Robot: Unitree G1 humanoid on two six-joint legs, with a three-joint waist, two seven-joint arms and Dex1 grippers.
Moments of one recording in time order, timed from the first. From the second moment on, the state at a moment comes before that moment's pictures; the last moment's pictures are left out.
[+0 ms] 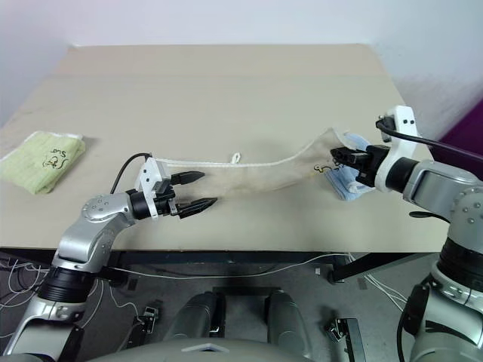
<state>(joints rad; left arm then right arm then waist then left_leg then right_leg) -0.29 0.50 -0.06 -0.08 -0.38 0.30 -0.93 -0.52 -0.69 -0.46 -0.28 0.91 1.40 0.34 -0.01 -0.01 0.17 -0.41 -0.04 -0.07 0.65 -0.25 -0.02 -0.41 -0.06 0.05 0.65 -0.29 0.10</state>
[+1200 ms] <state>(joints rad) -0.24 0.48 -0.06 -0.11 -0.37 0.30 -0.89 -0.65 -0.34 0.19 -0.05 0.62 1.10 0.58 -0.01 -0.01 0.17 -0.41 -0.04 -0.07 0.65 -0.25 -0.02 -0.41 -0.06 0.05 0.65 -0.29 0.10</state>
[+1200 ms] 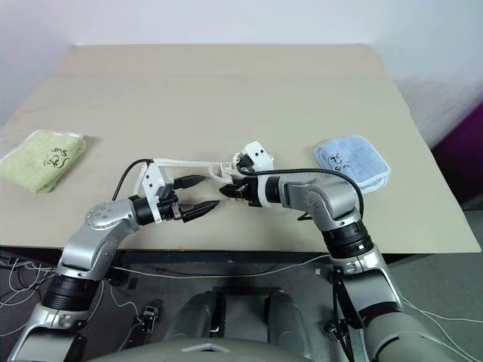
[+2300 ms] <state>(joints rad) -0.21 0.55 0.06 -0.08 -0.38 0.29 -0.87 -0.54 -0.51 0.10 -0.08 0.48 0.79 0.70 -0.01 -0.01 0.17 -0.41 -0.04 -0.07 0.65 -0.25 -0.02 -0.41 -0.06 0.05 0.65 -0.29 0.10</state>
